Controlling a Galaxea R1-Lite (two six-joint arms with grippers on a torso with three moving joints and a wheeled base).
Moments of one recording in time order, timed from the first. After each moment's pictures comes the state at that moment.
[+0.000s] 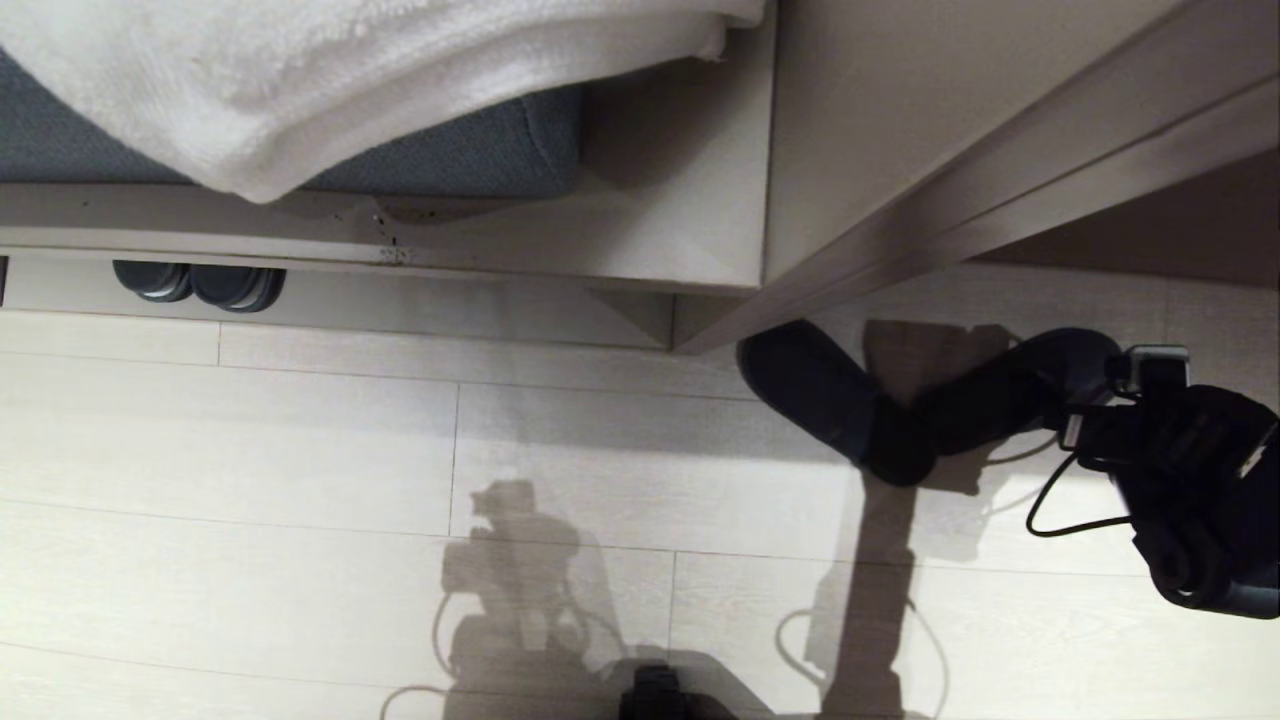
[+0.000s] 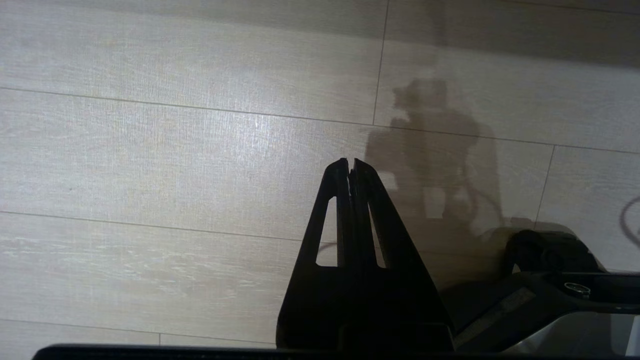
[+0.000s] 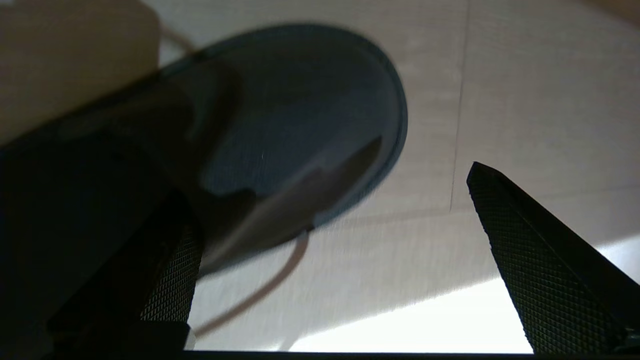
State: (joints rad) left arm 0.00 0.00 0.00 0.00 0.01 -0.06; right arm -0.30 2.20 -0.75 -1.51 -0.20 -0.22
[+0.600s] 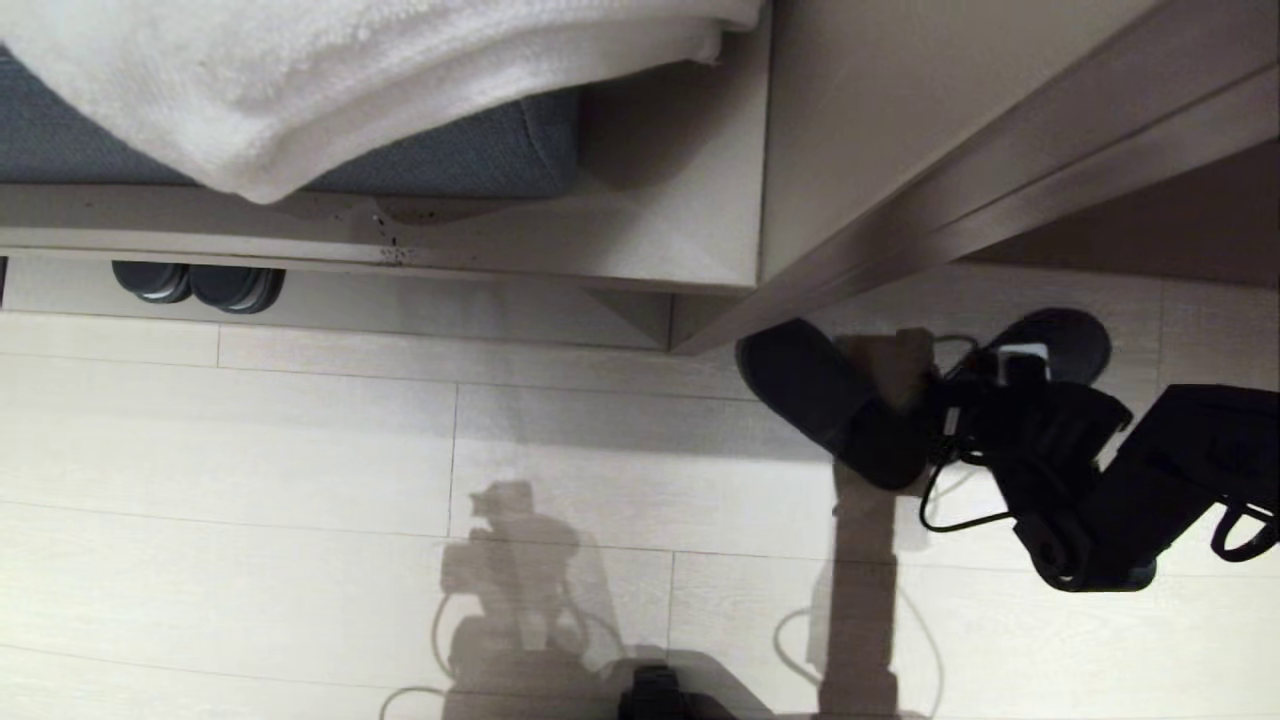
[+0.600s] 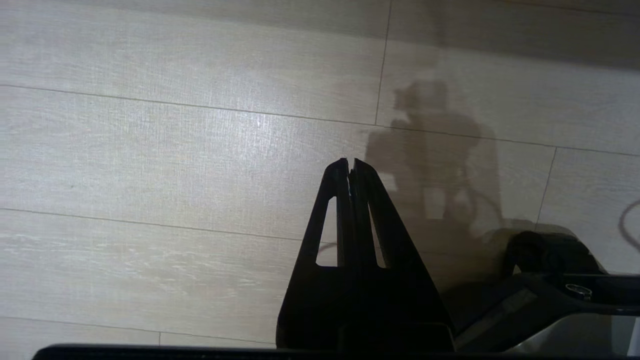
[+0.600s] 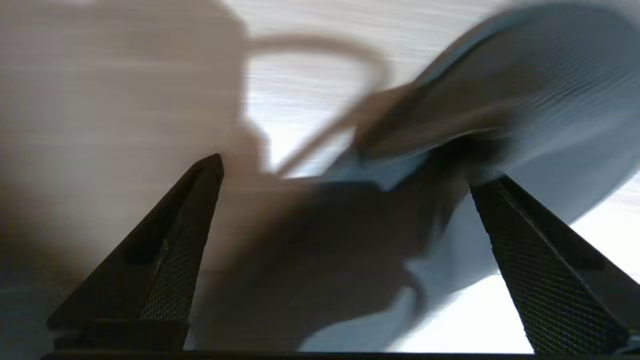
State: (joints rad) left arm 0.00 0.00 0.00 0.00 0.01 -0.06; right arm -0.04 2.35 -0.89 -1.52 -0.21 -0.21
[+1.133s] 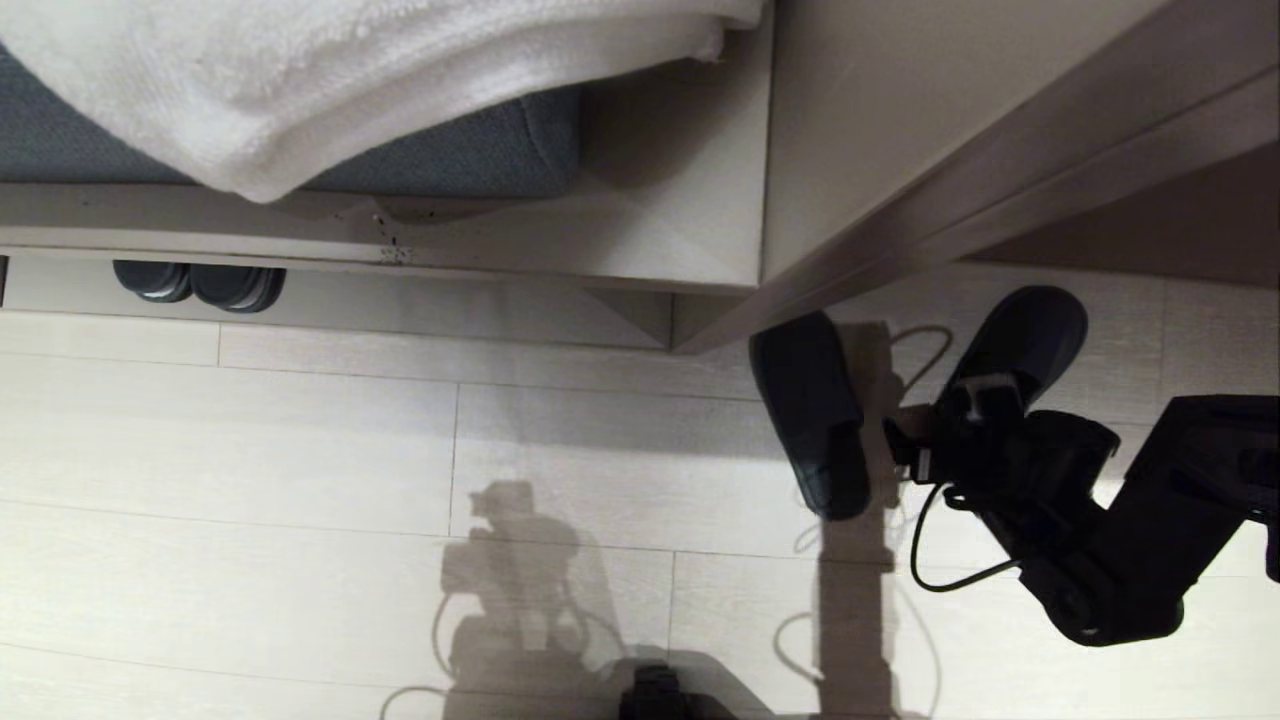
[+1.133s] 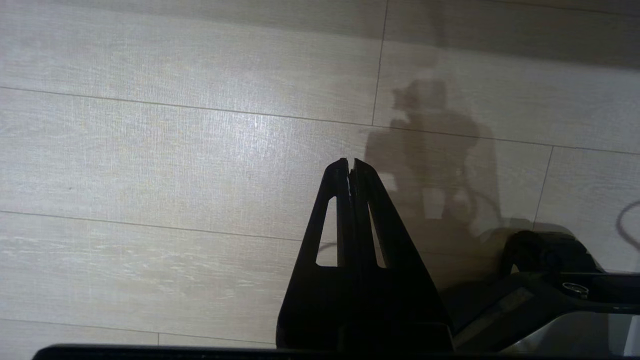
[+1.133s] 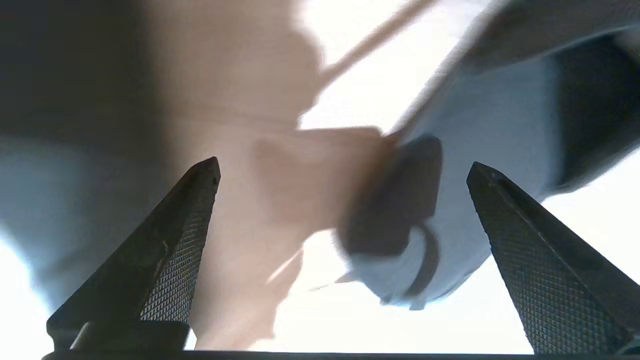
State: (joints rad) left arm 0.00 0.00 0.00 0.00 0.01 -0.06; right arm 0.06 2.21 -0.62 -1.51 -0.15 -0.17
